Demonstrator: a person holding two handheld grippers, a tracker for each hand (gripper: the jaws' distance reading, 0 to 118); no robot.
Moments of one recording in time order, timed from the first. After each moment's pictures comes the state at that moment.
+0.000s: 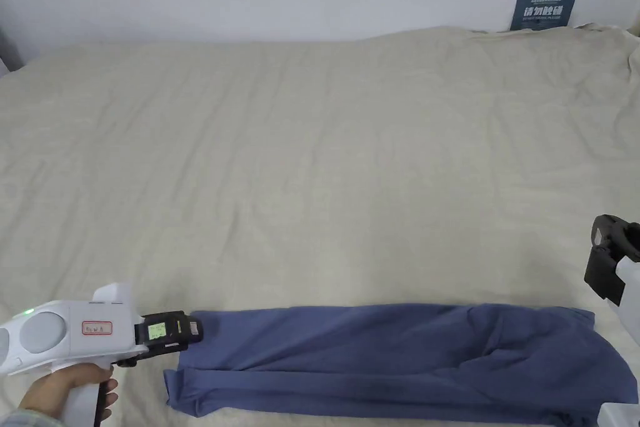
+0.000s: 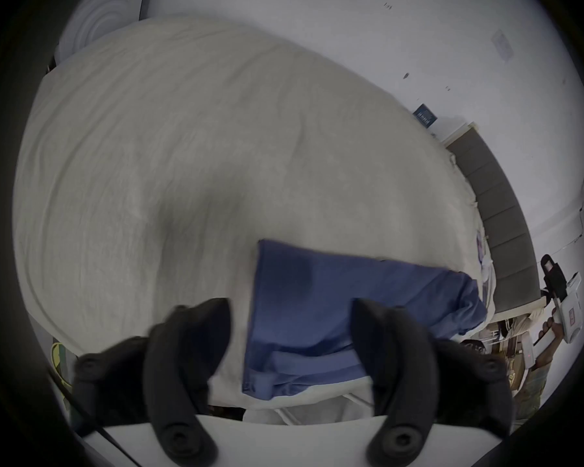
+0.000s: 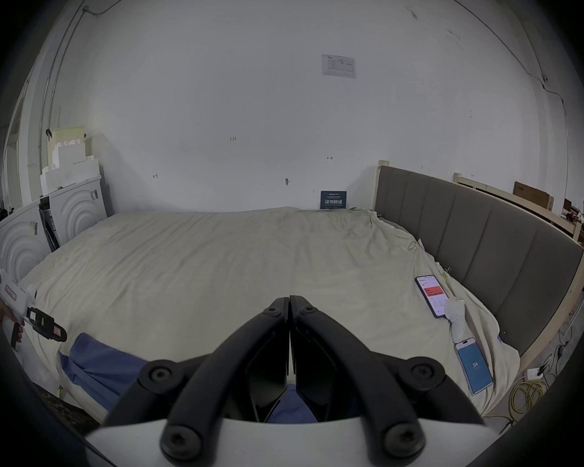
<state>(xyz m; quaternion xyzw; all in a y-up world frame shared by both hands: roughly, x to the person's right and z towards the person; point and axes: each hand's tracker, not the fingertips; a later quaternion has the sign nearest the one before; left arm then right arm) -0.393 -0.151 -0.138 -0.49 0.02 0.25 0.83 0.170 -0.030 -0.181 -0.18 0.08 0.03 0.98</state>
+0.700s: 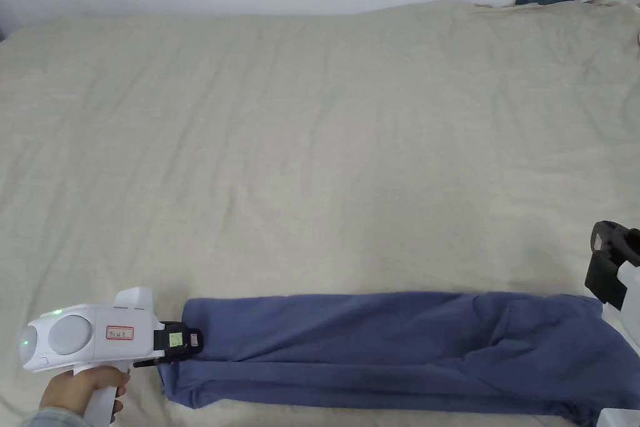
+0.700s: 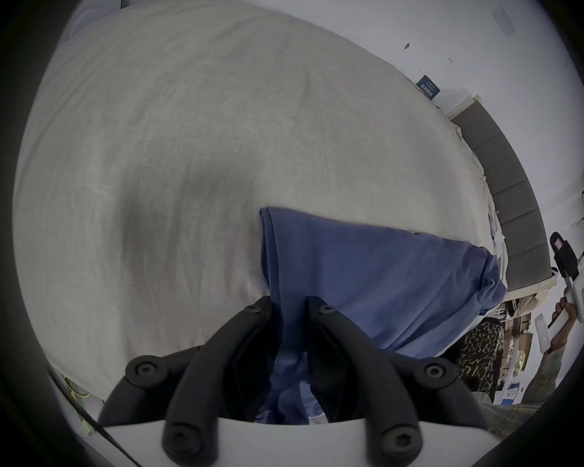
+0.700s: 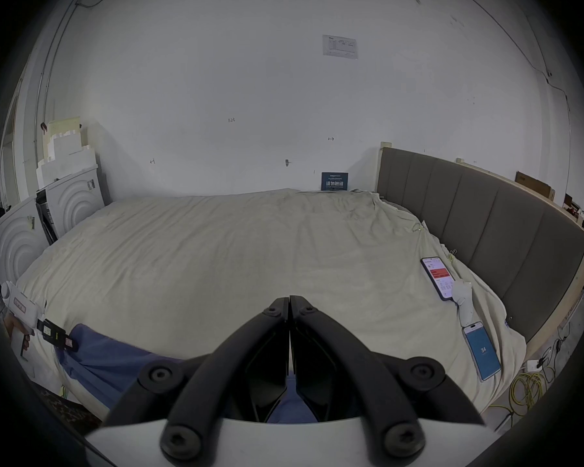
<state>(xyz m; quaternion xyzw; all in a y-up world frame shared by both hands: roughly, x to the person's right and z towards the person) -0.375 -0.185 -0.153 -0.53 -0.01 0.23 0.82 0.164 -0.051 -0.191 -0.21 0.08 0.03 0.97</state>
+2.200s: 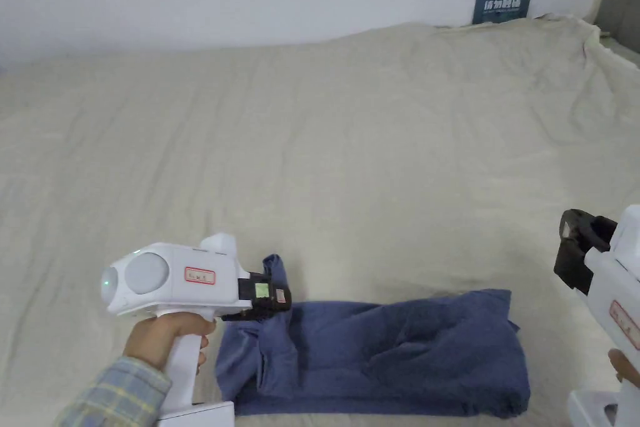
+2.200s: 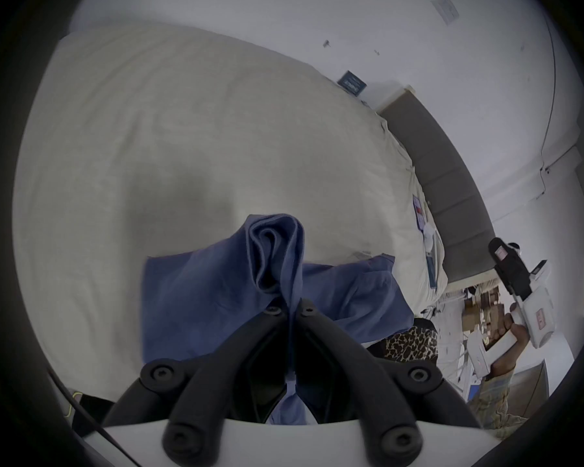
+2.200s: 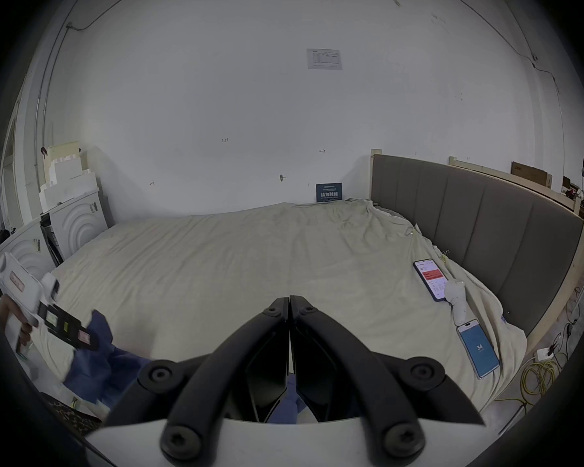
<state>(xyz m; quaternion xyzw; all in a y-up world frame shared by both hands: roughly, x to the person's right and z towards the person) -0.229 -0.098 -0.216 -0.50 -0.14 0.24 0.82 0.200 -0.034 -0.166 -0.19 0.08 -0.01 0.98</state>
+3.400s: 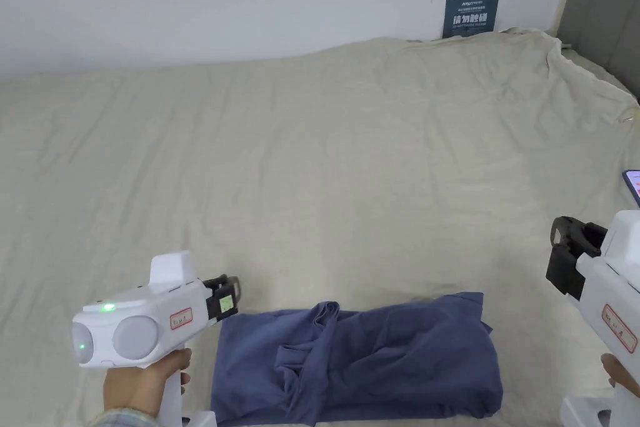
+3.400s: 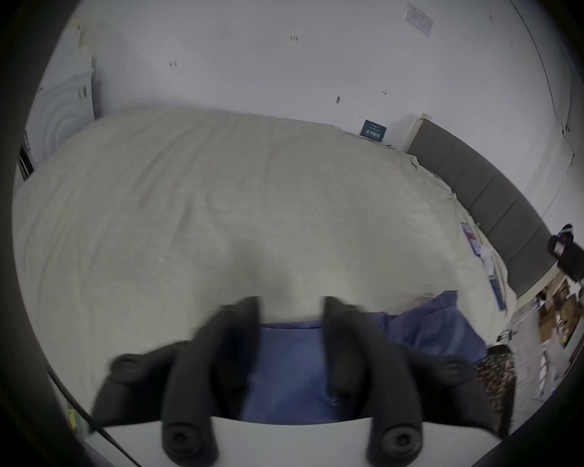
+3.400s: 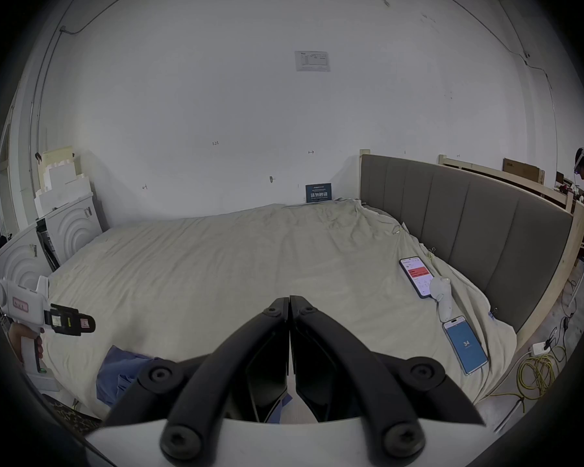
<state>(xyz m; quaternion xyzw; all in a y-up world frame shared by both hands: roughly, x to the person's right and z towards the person) -0.234 -0.107 -0.176 -0.36 -0.01 0.11 0.93 0.219 -0.029 -0.155 -0.19 0.06 -0.02 0.98</state>
